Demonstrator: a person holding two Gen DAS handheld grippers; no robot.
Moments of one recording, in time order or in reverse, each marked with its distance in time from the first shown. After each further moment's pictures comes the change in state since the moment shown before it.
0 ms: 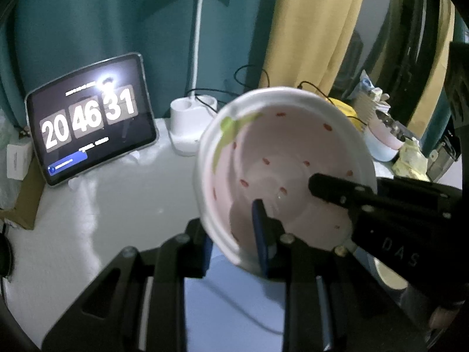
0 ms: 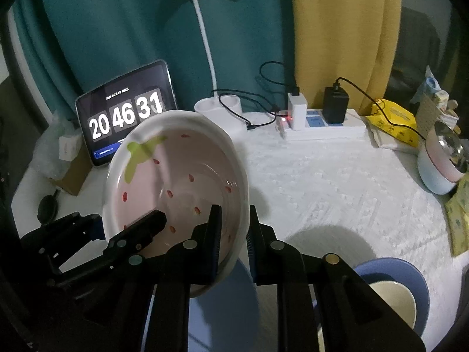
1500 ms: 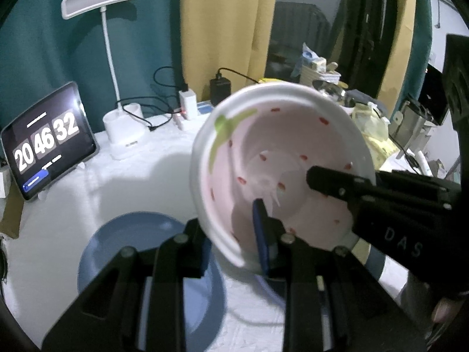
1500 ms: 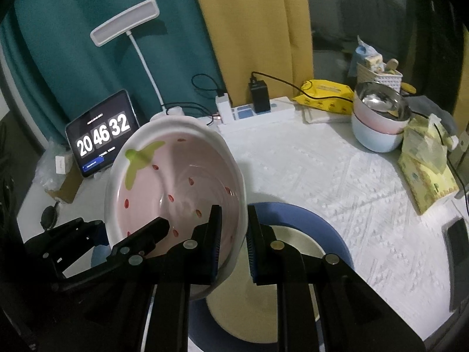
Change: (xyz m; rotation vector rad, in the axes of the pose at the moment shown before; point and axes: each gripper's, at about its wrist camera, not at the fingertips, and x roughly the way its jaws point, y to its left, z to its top) left arm -0.012 -0.133 -0.026 0.159 0.021 -0.060; right arm -0.076 -0.102 -0.057 0.145 -0.065 -0.030
